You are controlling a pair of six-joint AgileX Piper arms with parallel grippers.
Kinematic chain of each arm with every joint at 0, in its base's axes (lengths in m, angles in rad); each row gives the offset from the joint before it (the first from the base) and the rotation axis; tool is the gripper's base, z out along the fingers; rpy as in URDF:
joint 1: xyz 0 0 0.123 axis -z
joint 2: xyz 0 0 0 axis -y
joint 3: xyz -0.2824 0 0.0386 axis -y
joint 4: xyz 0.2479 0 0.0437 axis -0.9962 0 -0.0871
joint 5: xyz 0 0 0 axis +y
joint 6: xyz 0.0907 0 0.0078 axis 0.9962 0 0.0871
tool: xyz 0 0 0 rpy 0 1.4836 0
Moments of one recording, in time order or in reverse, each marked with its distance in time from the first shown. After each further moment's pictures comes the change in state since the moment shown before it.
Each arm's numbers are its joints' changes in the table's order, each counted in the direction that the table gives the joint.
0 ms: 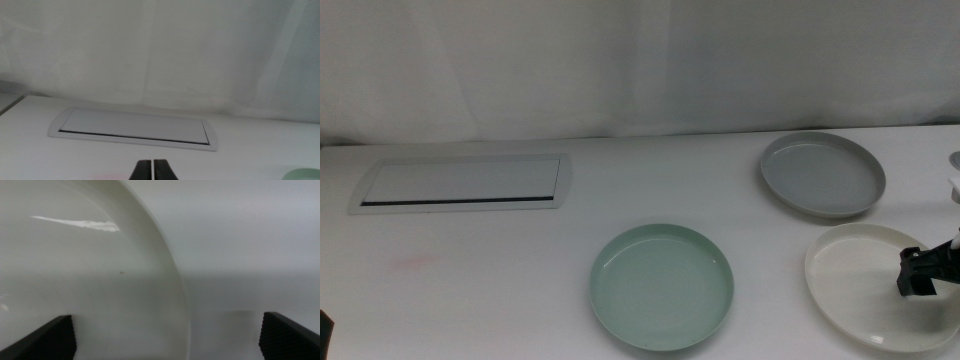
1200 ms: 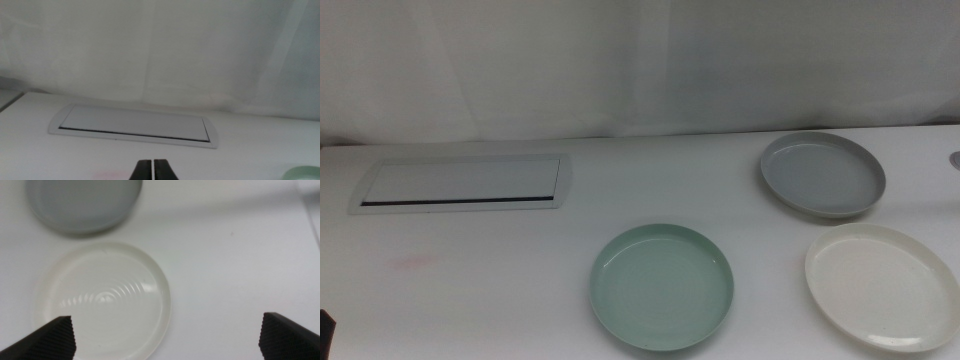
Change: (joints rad) left arm 0.000 -0.017 0.000 0.000 -0.004 -0.002; right arm -0.052 0.647 0.107 0.022 0.403 0.190
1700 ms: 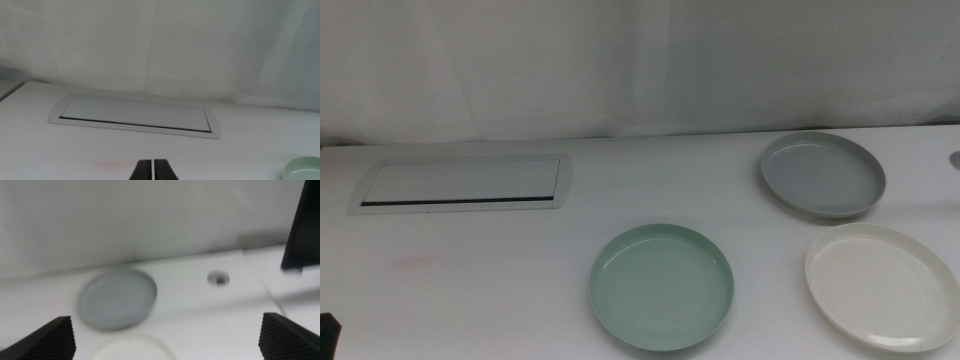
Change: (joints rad) left arm 0.000 -0.036 0.000 0.000 0.004 -0.002; right arm 0.000 0.484 -0.108 -0.016 -0.180 0.025
